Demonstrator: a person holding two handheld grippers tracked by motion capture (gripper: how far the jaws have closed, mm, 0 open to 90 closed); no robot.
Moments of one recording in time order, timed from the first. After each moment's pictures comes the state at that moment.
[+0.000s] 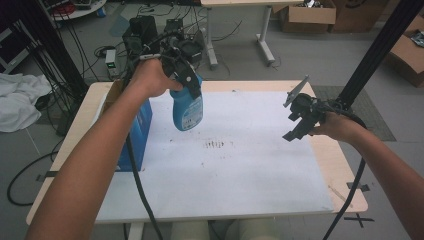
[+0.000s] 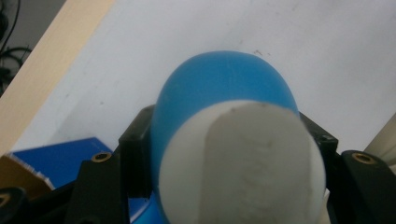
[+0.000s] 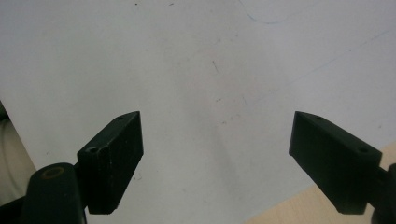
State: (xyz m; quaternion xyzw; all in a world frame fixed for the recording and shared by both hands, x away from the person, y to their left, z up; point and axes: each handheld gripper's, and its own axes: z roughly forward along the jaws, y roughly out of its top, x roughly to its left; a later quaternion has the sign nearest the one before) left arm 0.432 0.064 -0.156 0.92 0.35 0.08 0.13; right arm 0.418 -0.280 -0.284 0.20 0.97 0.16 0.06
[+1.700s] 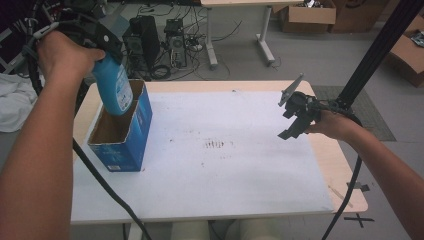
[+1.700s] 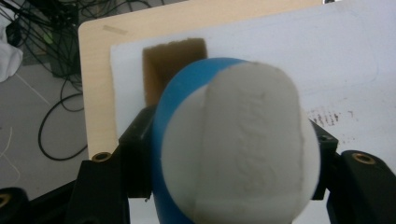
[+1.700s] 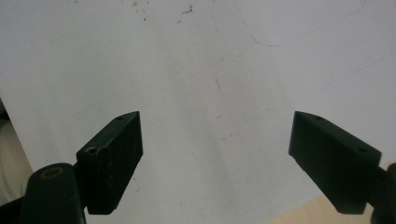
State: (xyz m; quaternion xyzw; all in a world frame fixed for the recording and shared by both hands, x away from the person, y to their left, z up) left arm 0.397 0.210 -0.081 0.73 0.65 0.17 0.15; right arm 0.417 -0.265 -0.277 0.17 0.97 0.16 0.07
